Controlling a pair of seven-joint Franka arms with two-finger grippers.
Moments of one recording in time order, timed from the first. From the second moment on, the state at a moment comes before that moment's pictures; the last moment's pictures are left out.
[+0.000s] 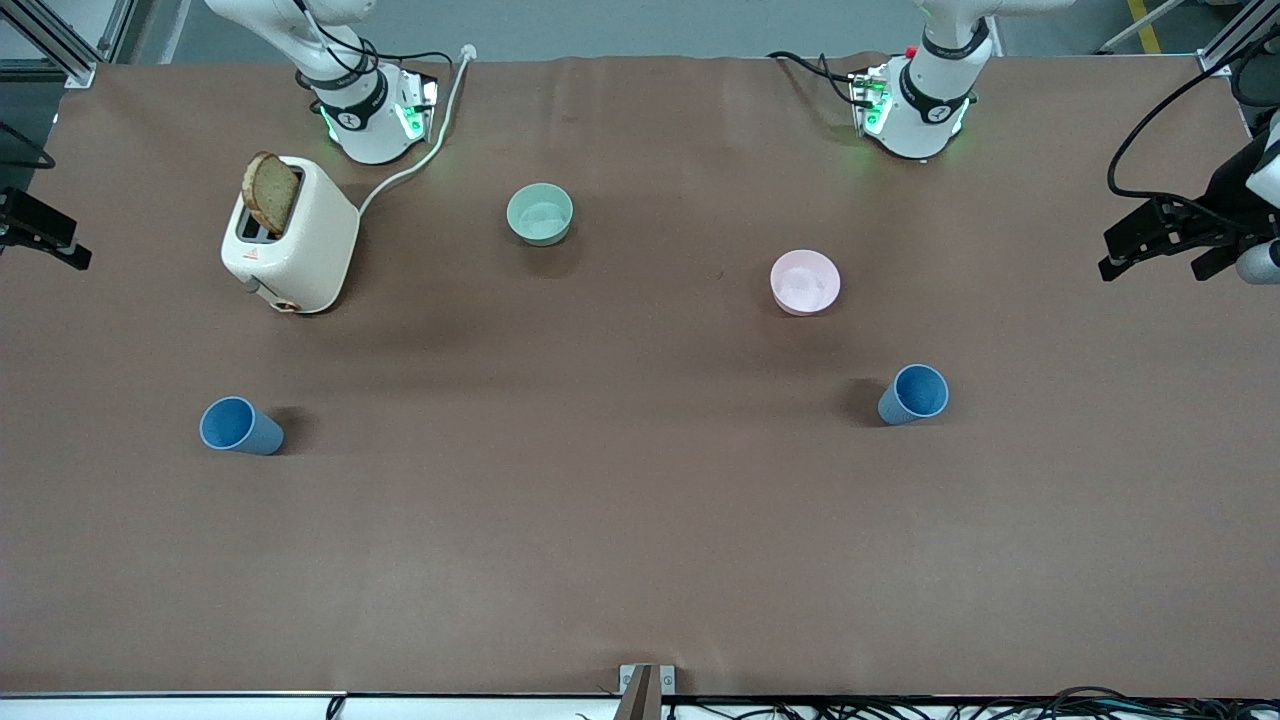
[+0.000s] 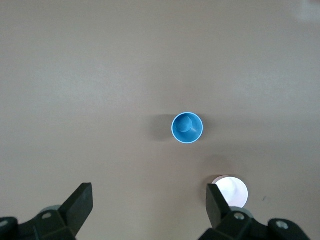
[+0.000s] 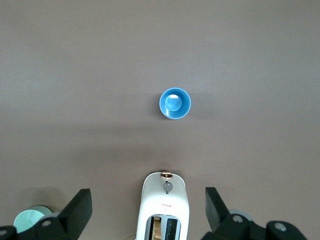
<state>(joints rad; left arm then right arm) -0.05 -0.01 0.00 -1.56 -0.02 1.61 -0.05 -0.05 -0.01 -0.09 -1.53 0.02 1.54 -0.17</state>
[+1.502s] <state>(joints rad) -0.05 0.08 0.00 -1.55 -0.02 1.59 -0.11 -0.05 0.06 -0.10 -1.57 0.02 1.70 -0.17</state>
